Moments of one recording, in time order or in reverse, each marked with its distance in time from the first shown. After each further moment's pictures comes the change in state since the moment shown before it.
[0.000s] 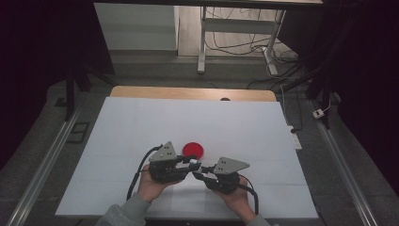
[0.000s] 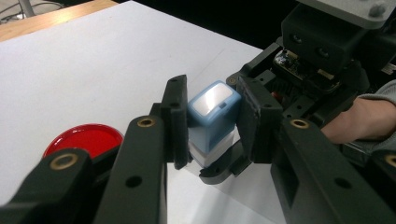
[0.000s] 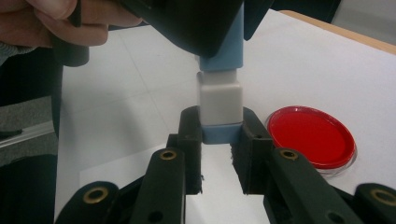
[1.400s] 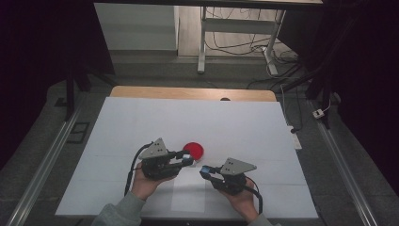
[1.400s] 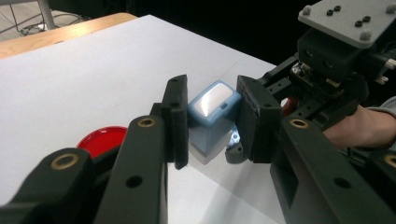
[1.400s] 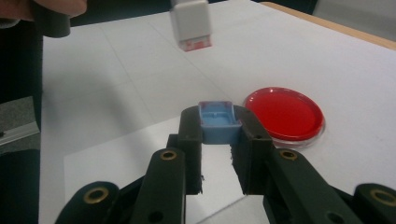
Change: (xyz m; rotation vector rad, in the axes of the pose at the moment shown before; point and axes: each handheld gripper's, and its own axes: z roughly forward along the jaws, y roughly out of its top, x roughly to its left) left arm 0.011 -0.002 -0.016 -0.047 0.038 -0.028; right arm -0.007 -0.010 -0.015 0.016 -0.068 0.022
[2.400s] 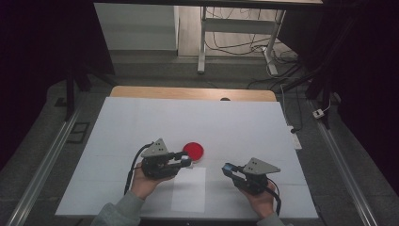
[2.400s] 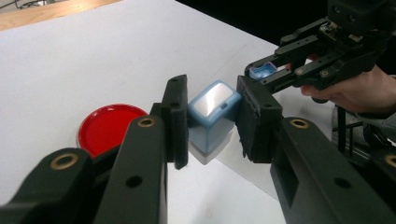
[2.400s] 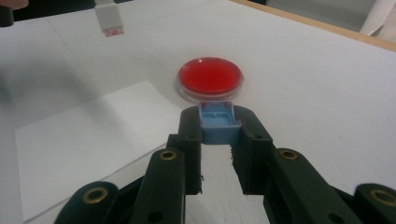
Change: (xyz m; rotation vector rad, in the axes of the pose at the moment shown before) left arm 0.009 -0.007 0.003 0.055 0.020 -0.030; right arm -0.028 -0.022 -0.049 0.011 -0.147 0.056
